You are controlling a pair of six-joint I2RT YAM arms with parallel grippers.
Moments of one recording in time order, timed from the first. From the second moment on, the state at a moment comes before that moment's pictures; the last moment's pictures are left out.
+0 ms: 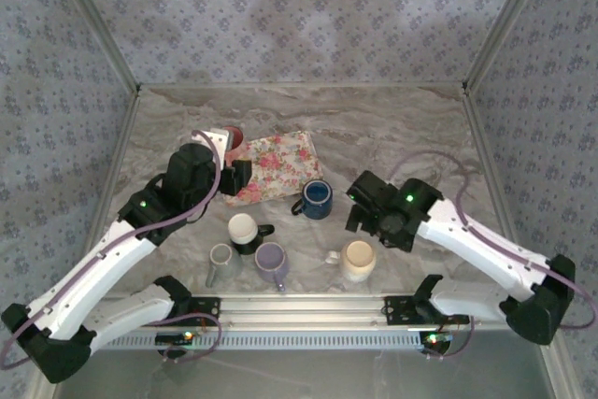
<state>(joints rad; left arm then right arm) -0.69 0.91 1.00 -0.60 -0.24 -0.29 0.84 1.10 1.03 -1.32 0.14 1.27</state>
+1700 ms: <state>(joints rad) -0.80 0.86 0.98 -0.58 -0.33 -0.21 0.96 1.26 0.72 -0.93 0.01 2.06</state>
